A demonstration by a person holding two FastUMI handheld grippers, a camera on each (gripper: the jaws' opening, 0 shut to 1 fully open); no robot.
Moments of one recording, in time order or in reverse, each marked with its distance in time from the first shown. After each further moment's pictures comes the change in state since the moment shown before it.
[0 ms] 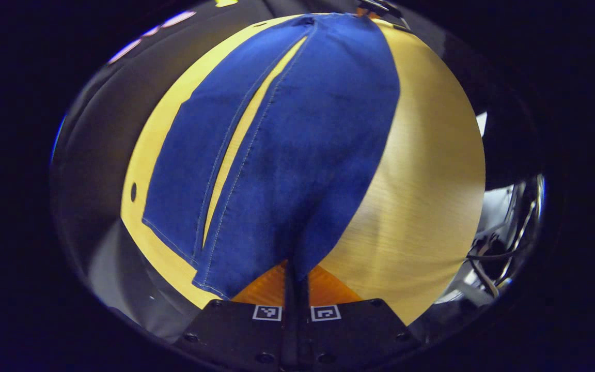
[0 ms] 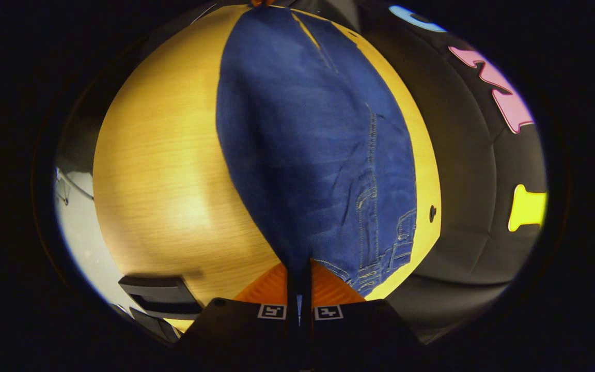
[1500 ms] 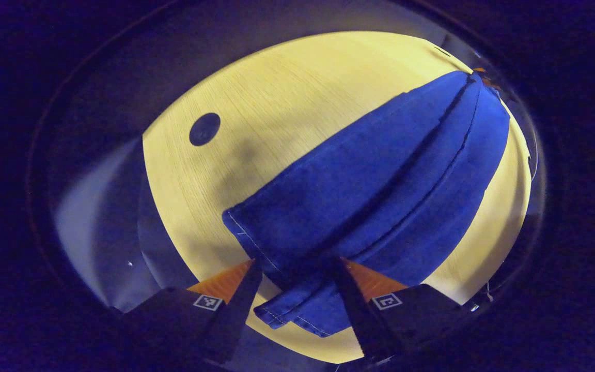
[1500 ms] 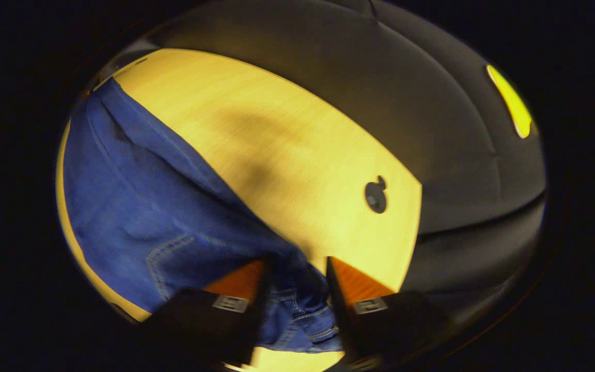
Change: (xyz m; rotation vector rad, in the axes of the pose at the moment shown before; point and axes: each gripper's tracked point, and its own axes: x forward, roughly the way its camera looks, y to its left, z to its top) left arm 0.013 0.151 0.067 -0.597 0.074 -0.007; right arm 0.135 -0.261 0.037 0.717 0.104 -0.173
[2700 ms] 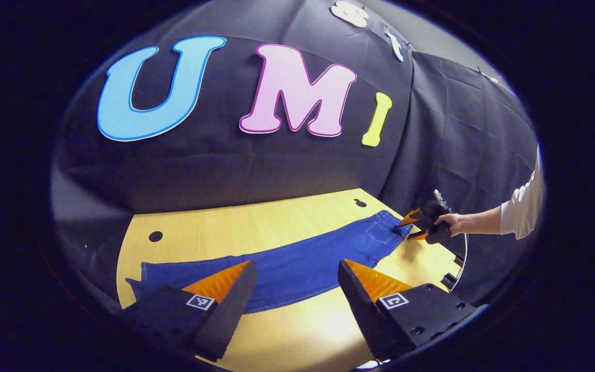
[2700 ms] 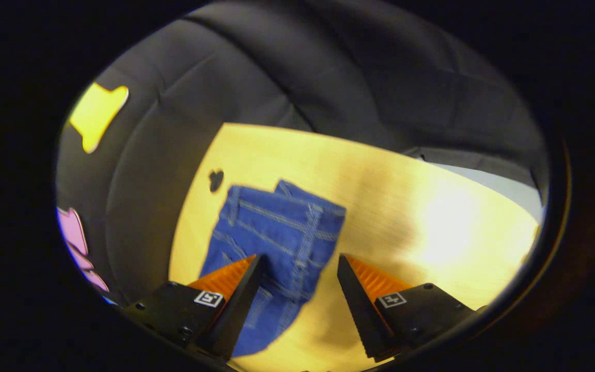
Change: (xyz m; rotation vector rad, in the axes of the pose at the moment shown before) left arm -0.231 -0.279 0.101 -0.310 -0.878 -0.146; right arm 0.010 -0.009 -0.127 1.812 -0.062 0.043
